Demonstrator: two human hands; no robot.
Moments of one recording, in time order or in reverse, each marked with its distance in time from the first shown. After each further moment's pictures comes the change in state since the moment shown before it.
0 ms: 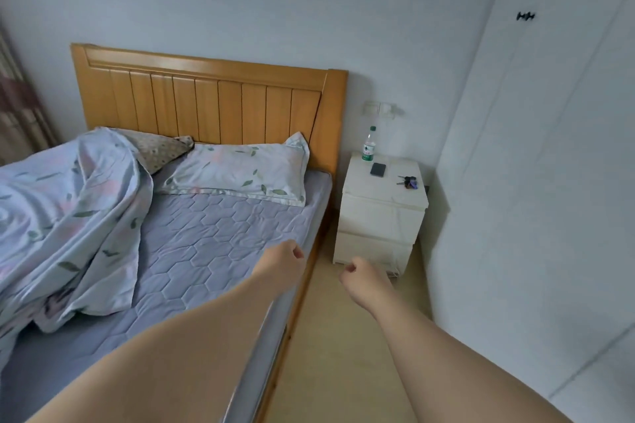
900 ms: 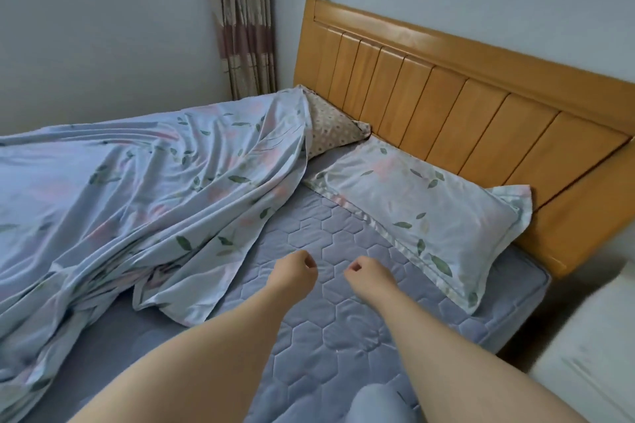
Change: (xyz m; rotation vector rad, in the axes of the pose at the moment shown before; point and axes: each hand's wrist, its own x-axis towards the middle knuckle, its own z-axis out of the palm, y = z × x) left_hand 0.379 -0.160 -0.154 -0.239 0.394 -0.662; right_hand 0.446 -0.273 0.165 -0.305 -0.567 -0.388
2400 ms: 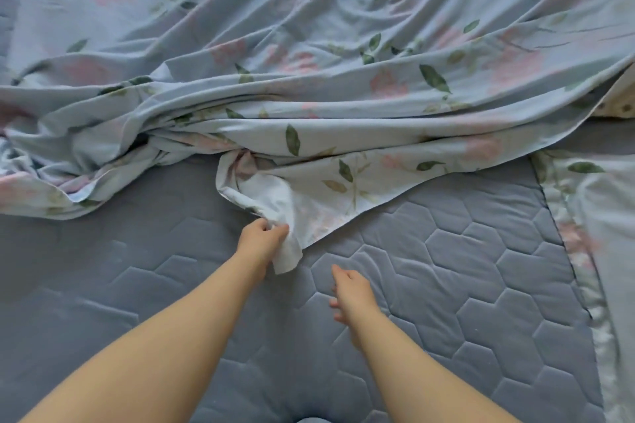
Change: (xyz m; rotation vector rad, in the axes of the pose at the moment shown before) left_hand 0.240 -0.279 0.008 -1.024 0.562 -0.966; right_hand 0.293 -0.063 0.280 -0.014 -0.747 0.259
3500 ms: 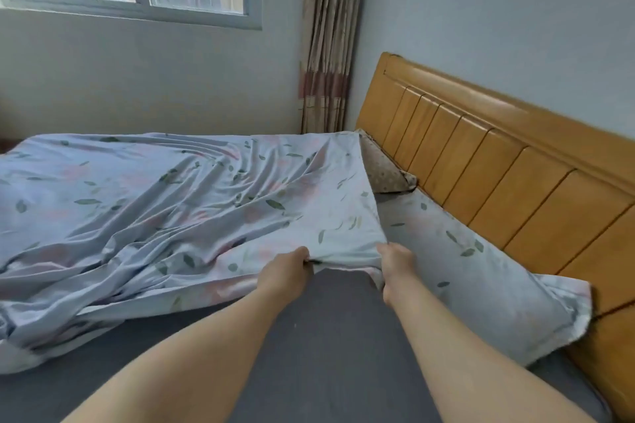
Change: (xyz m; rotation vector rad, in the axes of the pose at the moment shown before) left_hand -0.420 -0.036 -0.024 1.052 -0.173 1.225; right_hand -0.414 0.158 -0.133 0.934 0.514 -0.607
